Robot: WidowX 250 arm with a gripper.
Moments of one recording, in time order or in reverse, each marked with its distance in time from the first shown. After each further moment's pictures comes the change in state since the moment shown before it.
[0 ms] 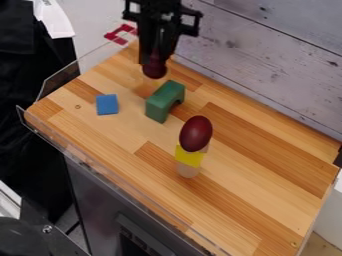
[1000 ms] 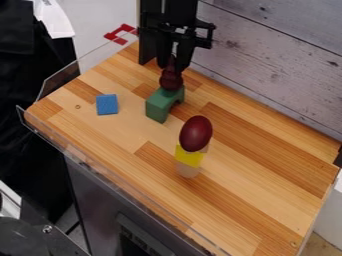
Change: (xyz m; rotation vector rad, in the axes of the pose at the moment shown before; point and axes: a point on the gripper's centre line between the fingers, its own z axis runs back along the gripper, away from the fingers) arm 0.010 -0.021 -0.021 -0.081 0.028 -0.068
